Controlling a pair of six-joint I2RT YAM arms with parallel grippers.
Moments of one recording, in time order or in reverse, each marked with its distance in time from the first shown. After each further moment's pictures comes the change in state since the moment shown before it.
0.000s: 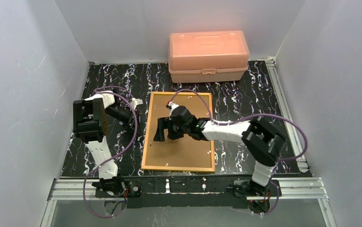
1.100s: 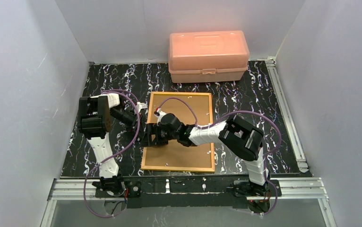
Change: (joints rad) left arm -0.046 0.082 -0.010 0.016 -0.003 0.030; right arm 0.097 0.261 0.079 0.317 -0.105 0.164
